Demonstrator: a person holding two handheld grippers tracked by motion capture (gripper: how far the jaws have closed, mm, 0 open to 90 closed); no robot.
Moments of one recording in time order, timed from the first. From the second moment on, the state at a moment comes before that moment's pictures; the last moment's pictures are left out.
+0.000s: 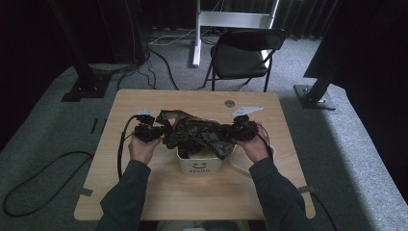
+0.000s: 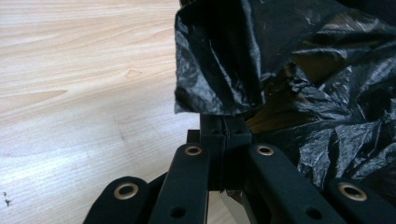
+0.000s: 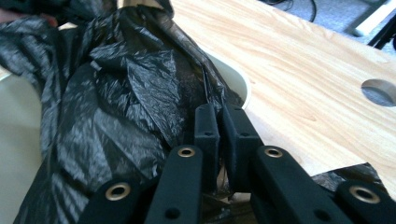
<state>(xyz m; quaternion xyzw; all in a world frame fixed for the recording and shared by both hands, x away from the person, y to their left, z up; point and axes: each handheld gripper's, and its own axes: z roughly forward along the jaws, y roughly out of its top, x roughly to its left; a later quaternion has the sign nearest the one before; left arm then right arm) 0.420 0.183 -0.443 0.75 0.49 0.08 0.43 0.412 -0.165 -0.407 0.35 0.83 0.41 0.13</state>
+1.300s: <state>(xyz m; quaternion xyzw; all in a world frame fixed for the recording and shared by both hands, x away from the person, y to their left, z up) 0.403 0.186 -0.464 0.75 0.49 0.03 0.44 0.428 -0.187 -0.394 0.40 0.81 0.39 0.16</state>
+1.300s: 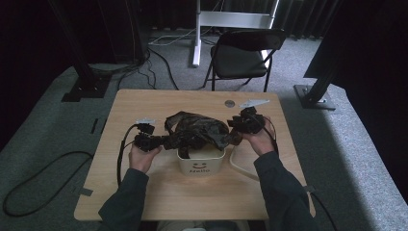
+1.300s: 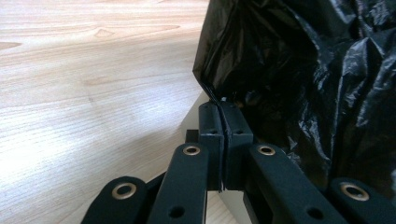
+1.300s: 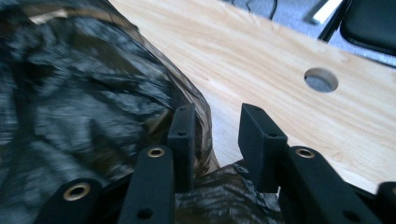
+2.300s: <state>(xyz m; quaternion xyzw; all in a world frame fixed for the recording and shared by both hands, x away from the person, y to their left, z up) 0.363 0.186 -0.464 0.76 0.46 0.01 0.46 0.360 -0.169 -0.394 0.30 0.86 0.39 0.13</state>
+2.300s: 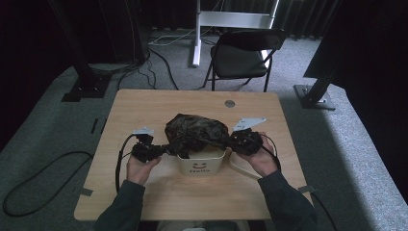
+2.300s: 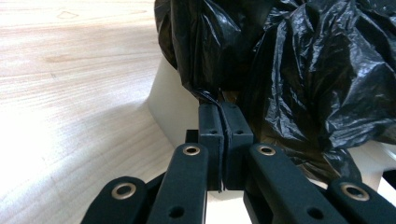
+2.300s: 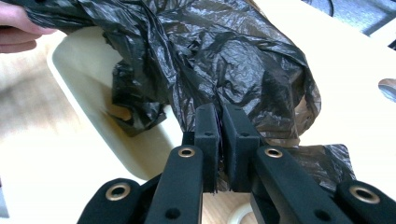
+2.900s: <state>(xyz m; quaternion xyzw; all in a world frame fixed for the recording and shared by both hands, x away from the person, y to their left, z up) 0.324 0.185 -0.471 0.77 0.44 0.00 0.46 0.336 -0.184 -0.412 0.26 0.88 0.40 0.07</state>
